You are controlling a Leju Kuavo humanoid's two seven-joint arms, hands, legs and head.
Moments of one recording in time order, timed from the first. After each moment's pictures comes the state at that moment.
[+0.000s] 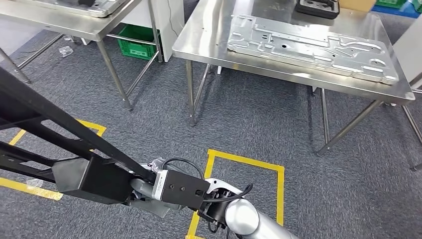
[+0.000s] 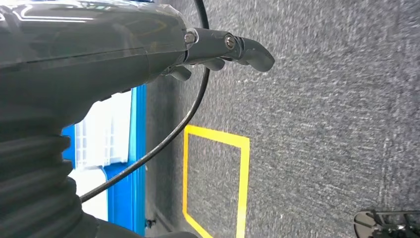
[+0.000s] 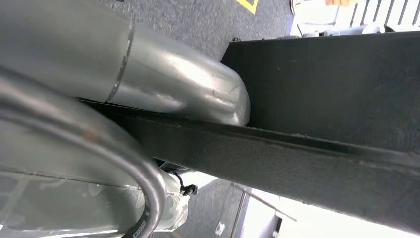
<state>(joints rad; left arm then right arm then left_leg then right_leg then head) -0.11 -0.16 1.03 -0.18 -1.34 0.06 -0.20 -0.20 -0.03 0.85 -1.36 0.04 -0.01 -0.41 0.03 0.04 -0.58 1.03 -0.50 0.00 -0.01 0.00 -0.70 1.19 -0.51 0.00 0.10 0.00</state>
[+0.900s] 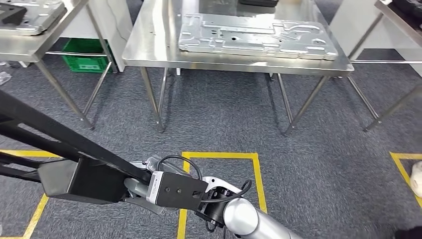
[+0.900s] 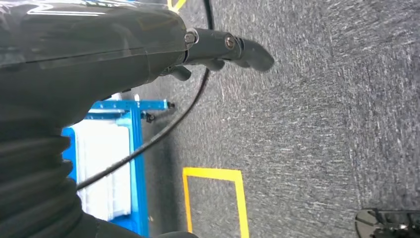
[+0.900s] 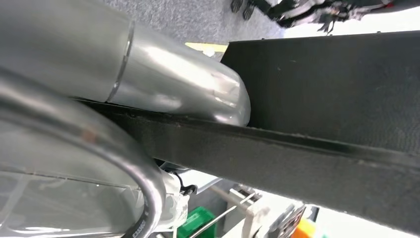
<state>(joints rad) -0.11 -0.16 1.03 -0.18 -1.34 0.06 -0.19 -0.23 -0.02 0.87 -1.38 0.06 -0.02 -0.40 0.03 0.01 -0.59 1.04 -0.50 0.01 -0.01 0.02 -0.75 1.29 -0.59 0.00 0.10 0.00</state>
